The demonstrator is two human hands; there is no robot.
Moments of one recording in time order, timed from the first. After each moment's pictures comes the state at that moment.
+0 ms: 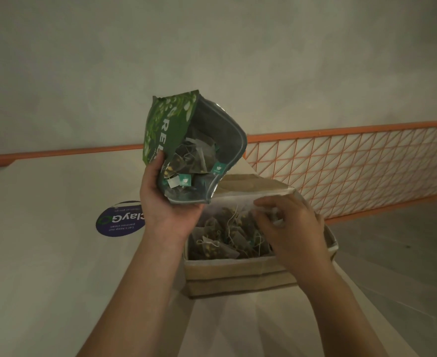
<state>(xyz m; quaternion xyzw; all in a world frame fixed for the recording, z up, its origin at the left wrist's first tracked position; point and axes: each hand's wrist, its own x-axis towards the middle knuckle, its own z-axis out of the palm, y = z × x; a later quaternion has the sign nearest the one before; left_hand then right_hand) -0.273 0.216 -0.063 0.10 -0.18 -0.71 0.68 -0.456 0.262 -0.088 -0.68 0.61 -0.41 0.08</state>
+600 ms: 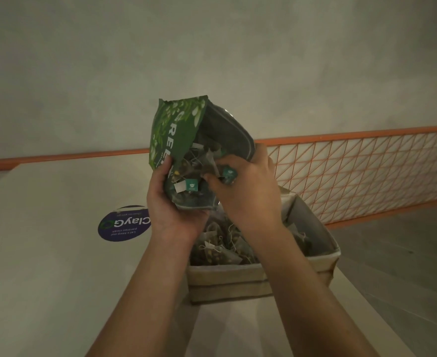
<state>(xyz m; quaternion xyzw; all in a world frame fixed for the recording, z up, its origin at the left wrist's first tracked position) -0.277 0.221 -0.059 0.14 -0.18 -0.70 0.68 -0.387 0.224 -0.040 -0.68 0.57 -0.45 -0.01</state>
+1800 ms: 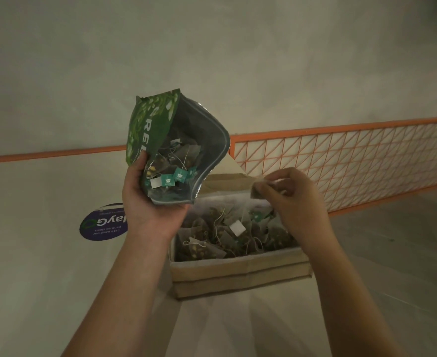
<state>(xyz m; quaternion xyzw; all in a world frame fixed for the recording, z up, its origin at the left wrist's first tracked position) -0.273 0.219 -0.063 0.12 -0.19 -0.70 0.68 -0.483 0.238 -0.065 -0.60 0.57 -0.51 0.23</state>
